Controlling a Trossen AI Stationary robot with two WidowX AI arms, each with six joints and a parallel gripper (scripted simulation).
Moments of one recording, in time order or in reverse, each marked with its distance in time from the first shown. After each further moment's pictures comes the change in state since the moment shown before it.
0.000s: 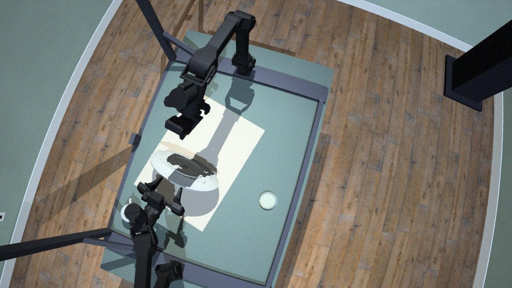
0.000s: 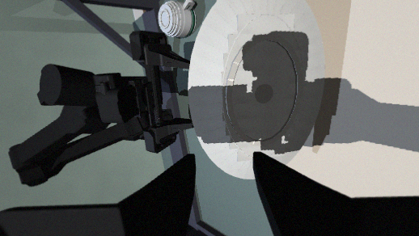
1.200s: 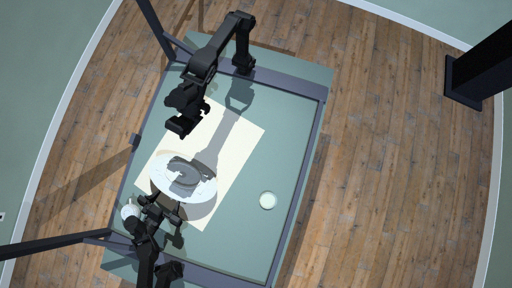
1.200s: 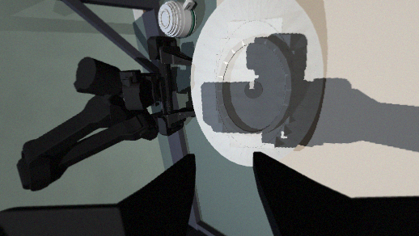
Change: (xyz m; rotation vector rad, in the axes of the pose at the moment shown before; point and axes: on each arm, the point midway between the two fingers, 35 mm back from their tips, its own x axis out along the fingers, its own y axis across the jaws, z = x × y) left arm 0.000 0.000 0.000 0.000 0.000 0.000; right arm -0.028 0.000 -0.069 0.010 -0.011 -0.002
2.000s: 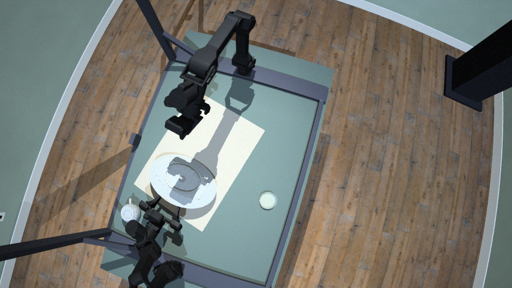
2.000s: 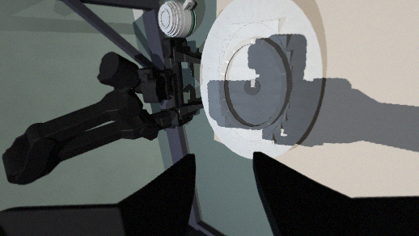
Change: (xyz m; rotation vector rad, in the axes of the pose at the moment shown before) left arm 0.000 0.000 0.000 0.000 0.000 0.000; right arm -0.008 0.001 -0.051 0.013 -0.010 -0.002
